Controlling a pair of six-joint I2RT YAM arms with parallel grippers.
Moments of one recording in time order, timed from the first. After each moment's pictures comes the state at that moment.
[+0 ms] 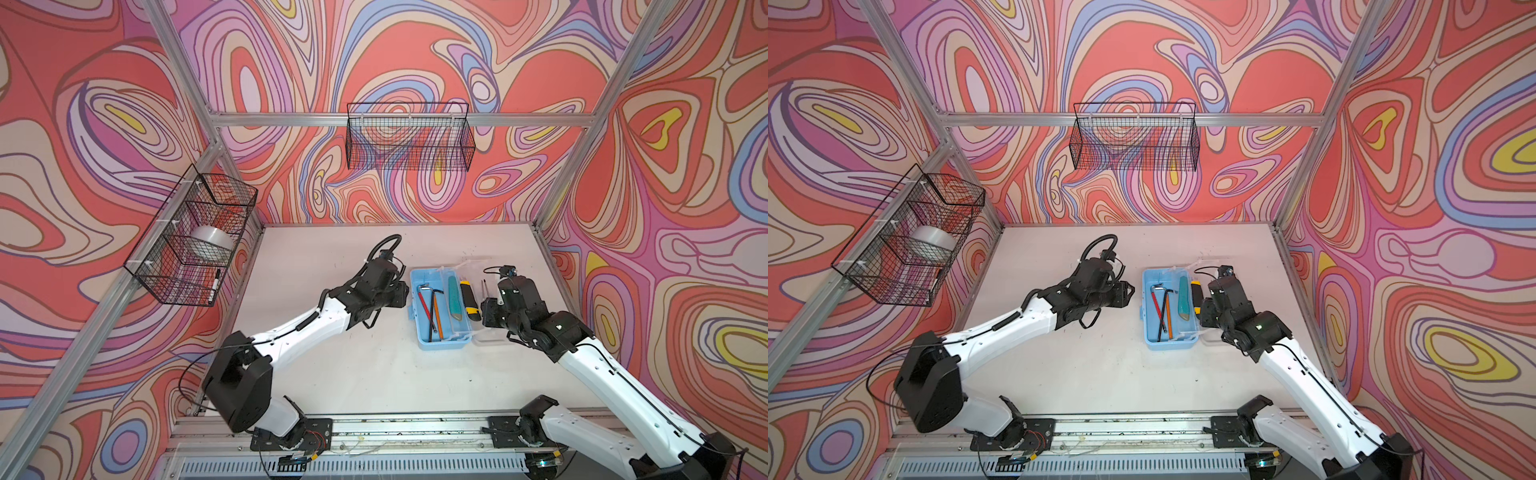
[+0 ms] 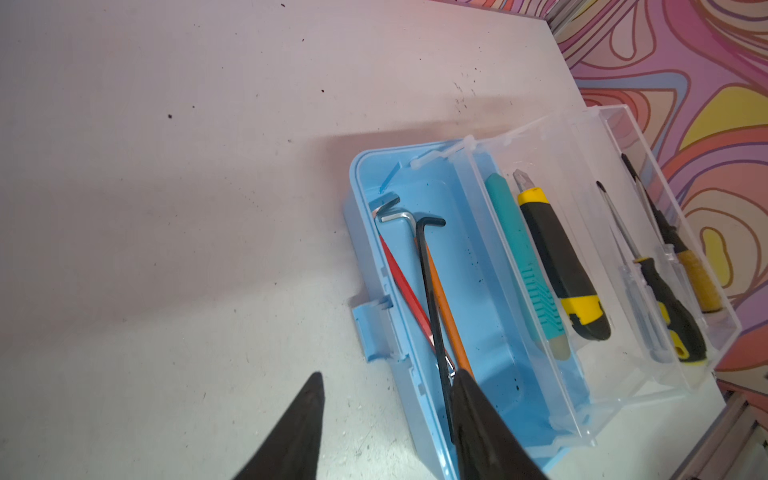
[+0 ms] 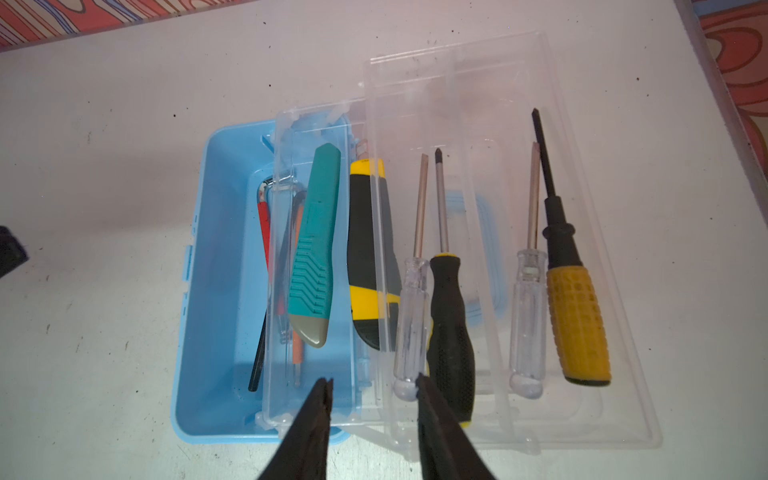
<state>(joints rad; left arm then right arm) -0.71 1.56 1.16 -0.32 -0.05 -0.54 0.46 0.95 0.90 -0.77 0.21 0.46</state>
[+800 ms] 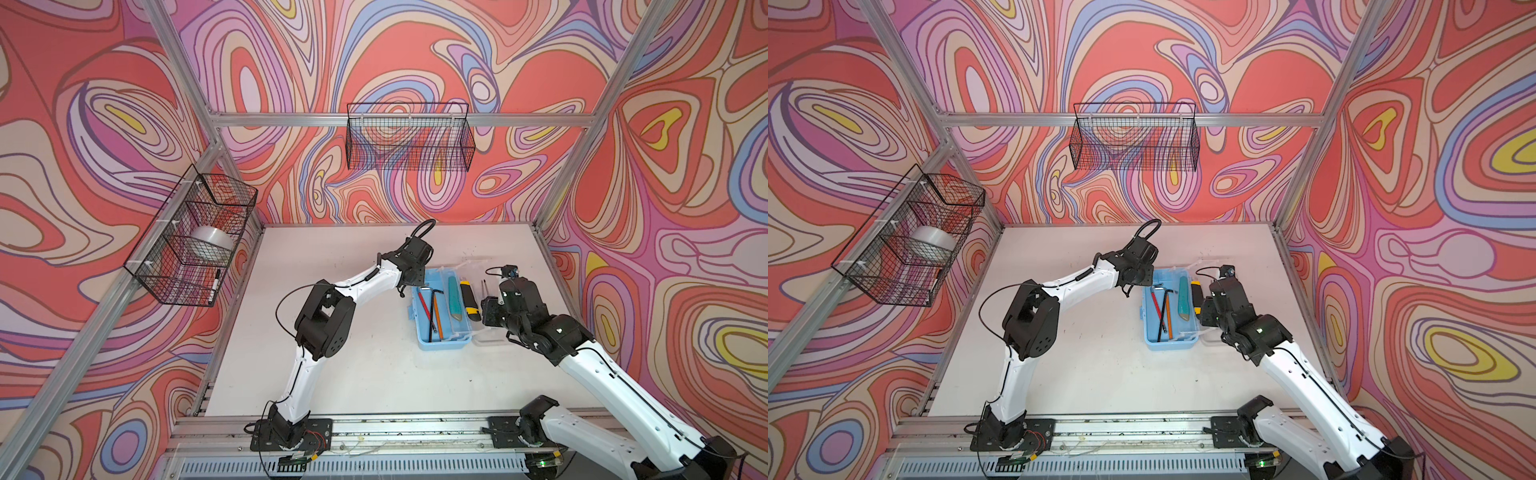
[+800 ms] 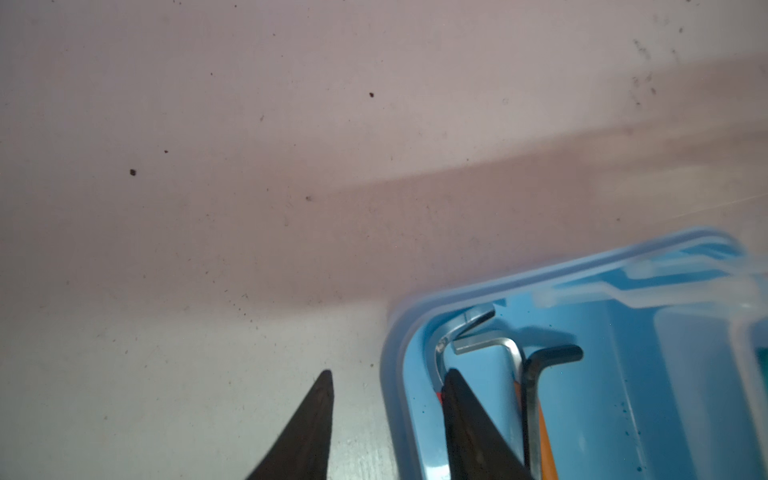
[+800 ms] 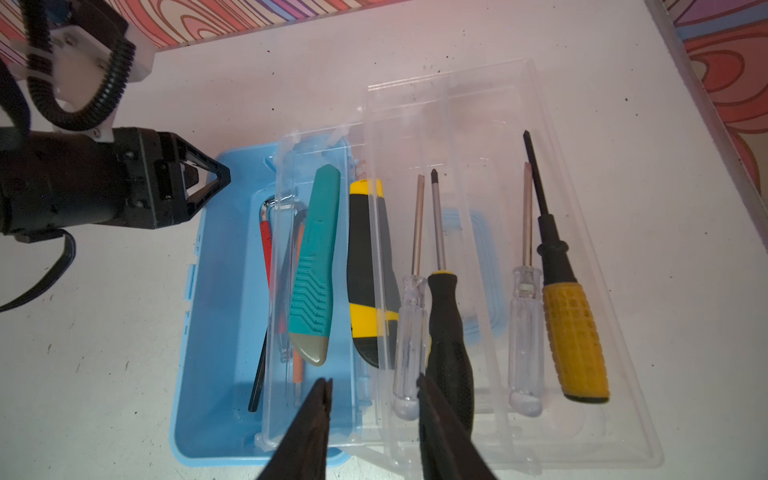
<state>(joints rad) -0.68 2.19 1.79 -0.60 -0.21 -0.52 0.46 0.94 0.87 -0.71 0.24 0.46</state>
